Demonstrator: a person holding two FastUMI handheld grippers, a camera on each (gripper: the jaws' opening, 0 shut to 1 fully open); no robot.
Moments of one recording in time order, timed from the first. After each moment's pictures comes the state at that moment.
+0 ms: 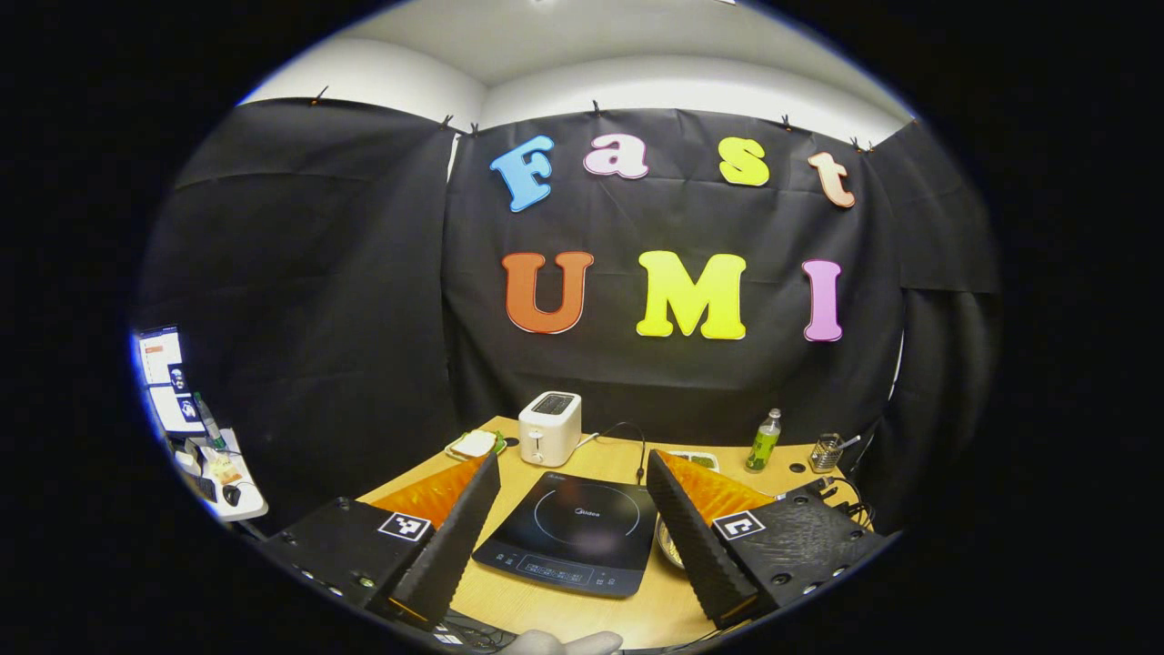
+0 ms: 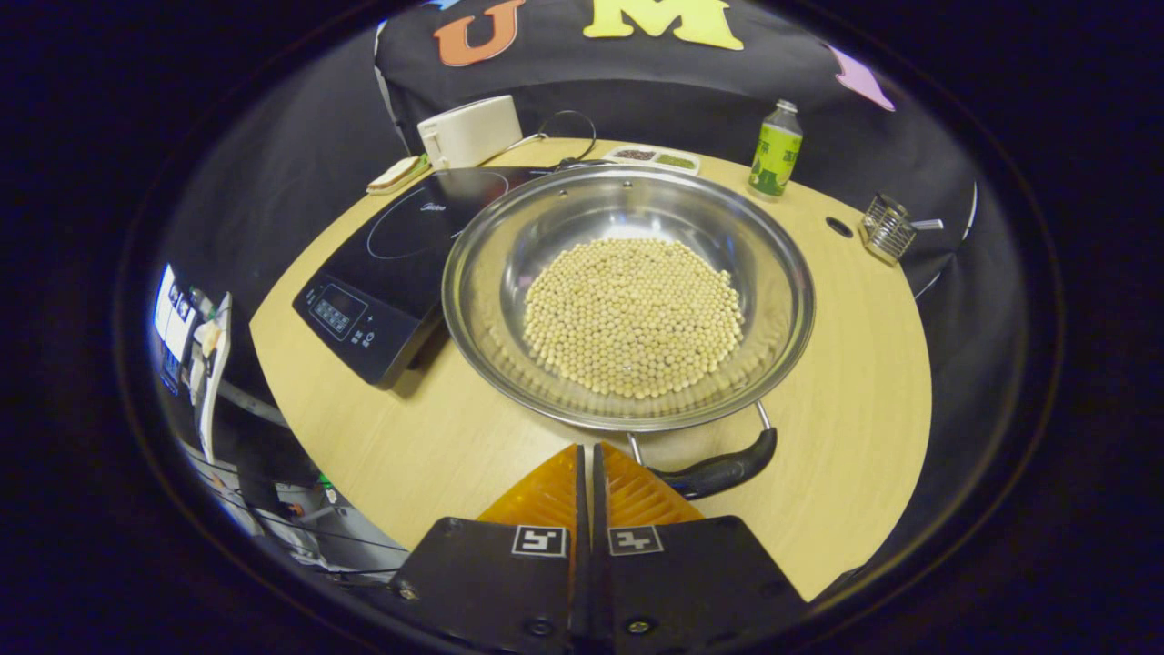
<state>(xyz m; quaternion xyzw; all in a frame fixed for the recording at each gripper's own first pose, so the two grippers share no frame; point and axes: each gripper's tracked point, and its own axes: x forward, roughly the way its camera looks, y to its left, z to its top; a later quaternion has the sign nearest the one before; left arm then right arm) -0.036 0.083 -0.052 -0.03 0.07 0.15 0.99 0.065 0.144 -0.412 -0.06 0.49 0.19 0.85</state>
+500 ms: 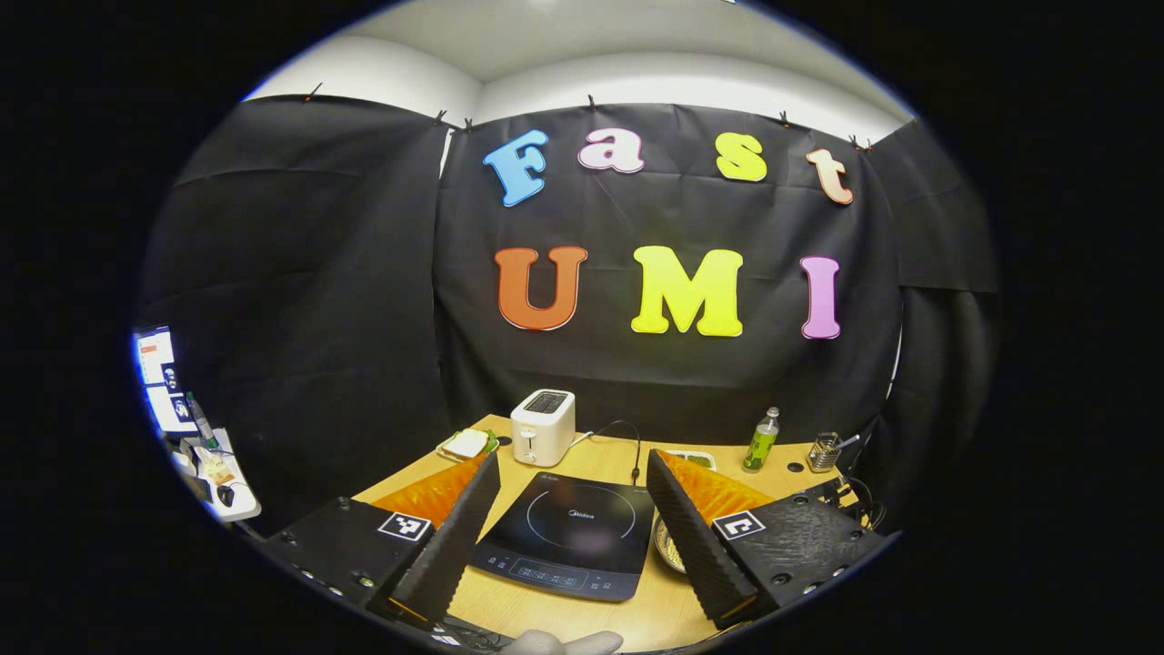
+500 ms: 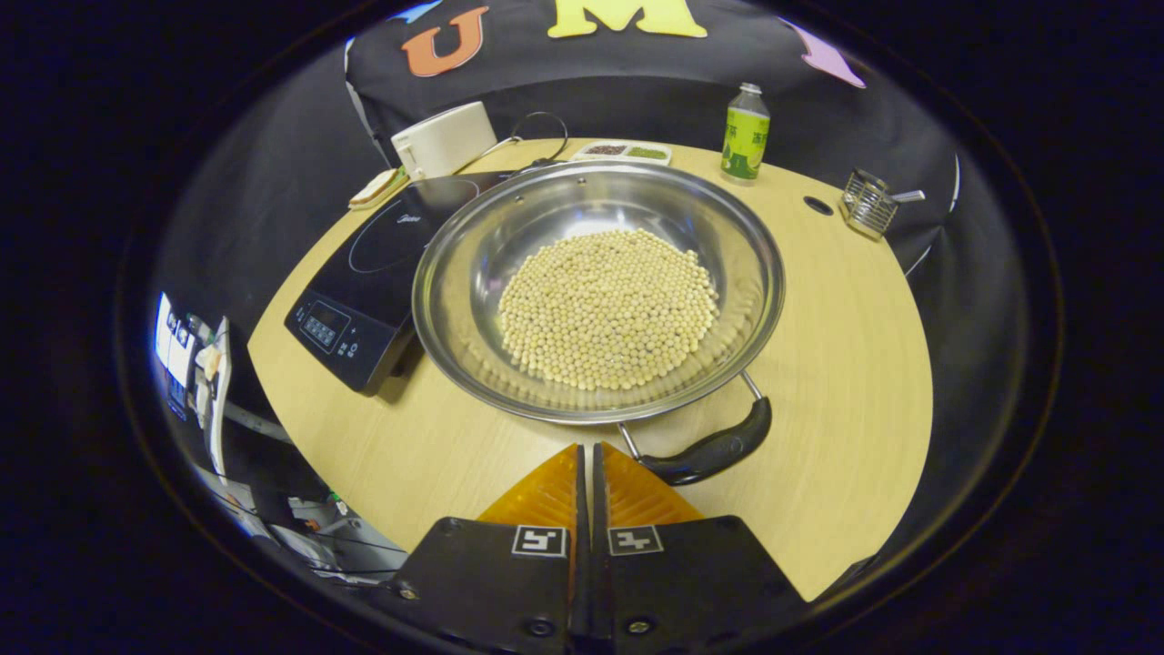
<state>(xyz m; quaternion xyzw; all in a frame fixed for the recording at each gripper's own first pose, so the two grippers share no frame) -0.019 0.081 -0.055 -0.03 0.07 0.14 0.99 0.071 0.120 -0.413 -0.04 0.49 0.17 0.85</state>
